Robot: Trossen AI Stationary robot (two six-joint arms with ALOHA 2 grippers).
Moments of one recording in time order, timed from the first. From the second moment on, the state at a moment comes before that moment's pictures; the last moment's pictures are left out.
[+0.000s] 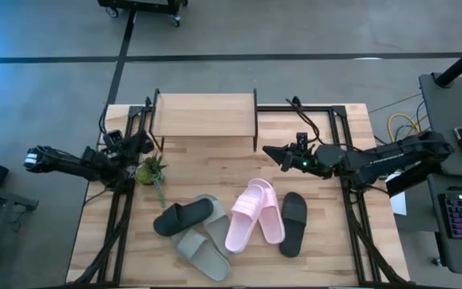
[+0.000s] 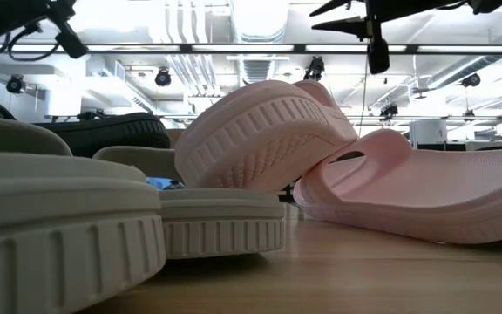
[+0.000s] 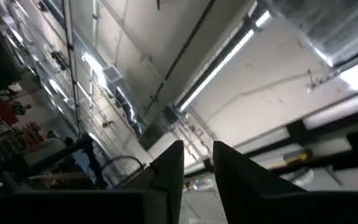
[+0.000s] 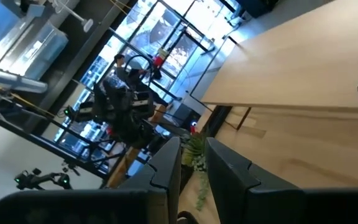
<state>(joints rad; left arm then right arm) -0.15 0.42 0.06 1.19 -0.43 -0.72 0.14 1.10 0.65 0.40 0.51 0.96</state>
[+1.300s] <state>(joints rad) -0.16 0.82 0.80 -0.73 0.13 -0.43 0.14 1.45 1.30 -0.67 0.30 1.00</state>
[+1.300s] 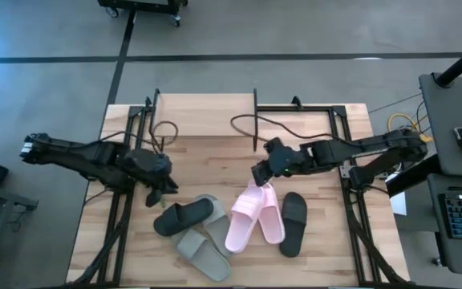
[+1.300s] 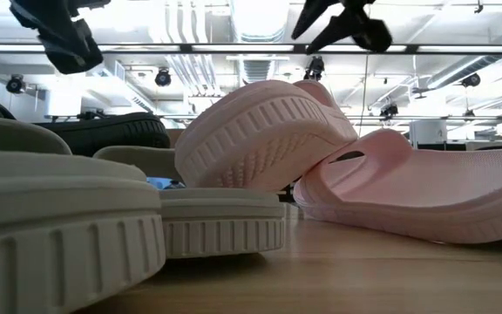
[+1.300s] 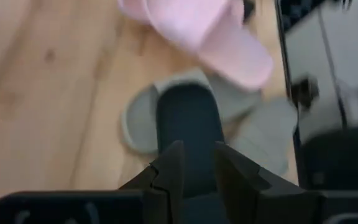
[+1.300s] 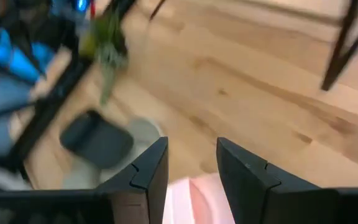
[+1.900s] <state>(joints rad) -0.49 0.87 0.86 -0.70 -0.23 -1.30 0.09 1.61 1.35 -0.54 0.07 0.92</state>
